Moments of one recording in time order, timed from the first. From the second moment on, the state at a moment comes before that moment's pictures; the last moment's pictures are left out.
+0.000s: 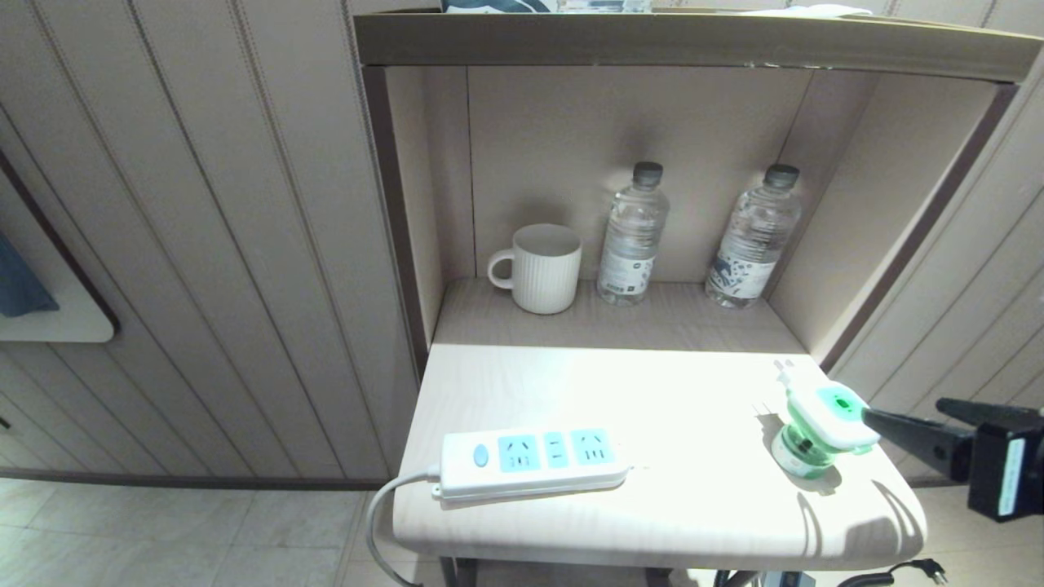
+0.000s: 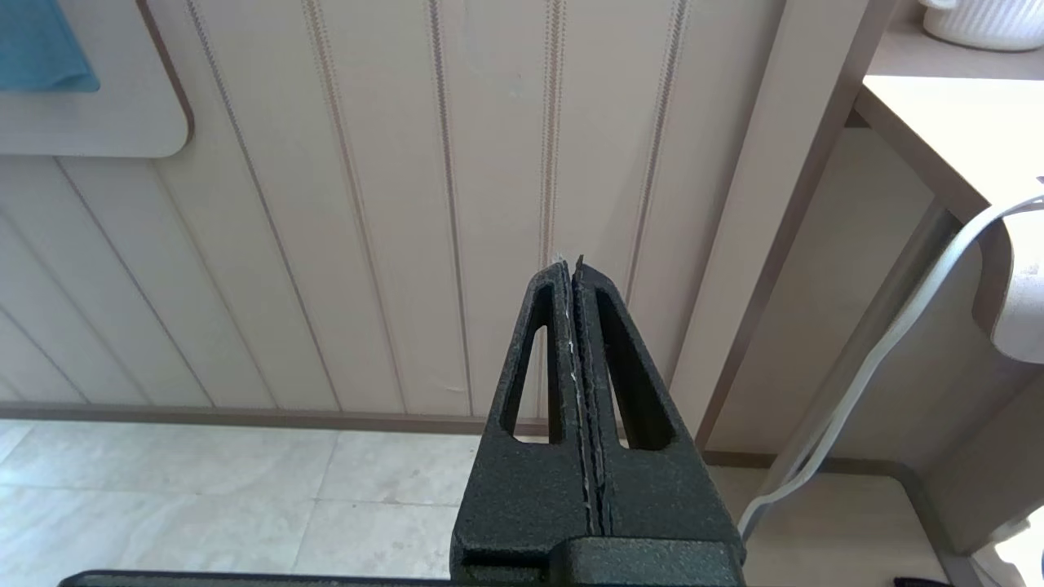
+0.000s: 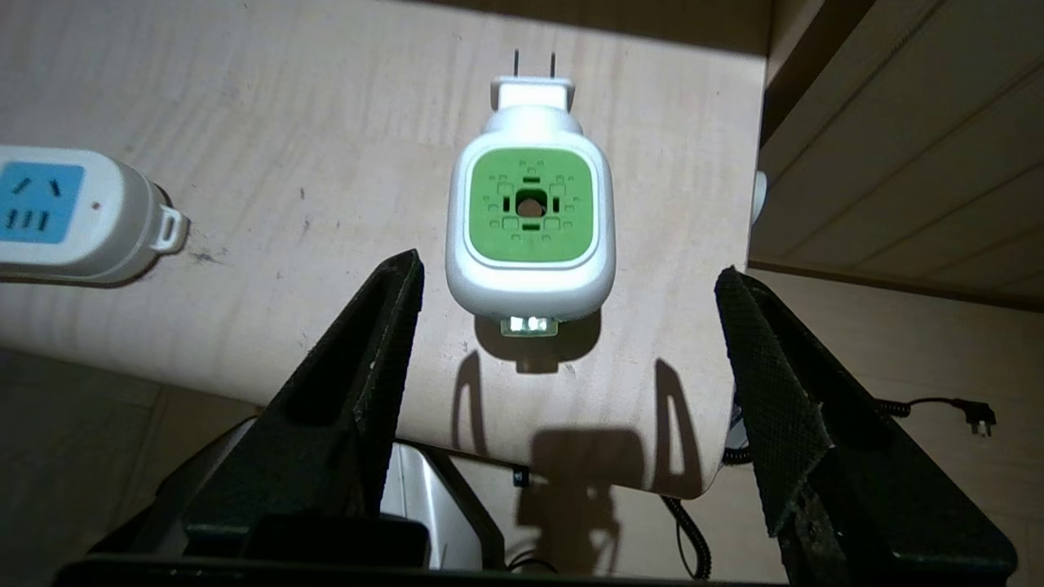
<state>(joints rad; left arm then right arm) -0.01 0.00 0.00 -0.07 0.00 0.00 0.44 1.01 -0.71 0.13 -0.26 0.16</state>
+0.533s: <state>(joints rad) -0.01 0.00 0.00 -0.07 0.00 0.00 0.44 1.04 -0.39 -0.47 -0.30 0.09</state>
